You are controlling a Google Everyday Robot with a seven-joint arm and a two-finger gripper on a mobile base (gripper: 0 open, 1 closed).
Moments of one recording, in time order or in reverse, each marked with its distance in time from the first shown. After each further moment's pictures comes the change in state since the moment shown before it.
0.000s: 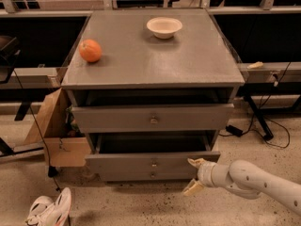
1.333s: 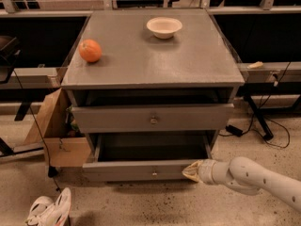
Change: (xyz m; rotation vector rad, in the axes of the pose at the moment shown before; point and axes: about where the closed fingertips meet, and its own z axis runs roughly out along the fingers) arm 0.004 -0.005 0.003 -0.023 0.000 0.007
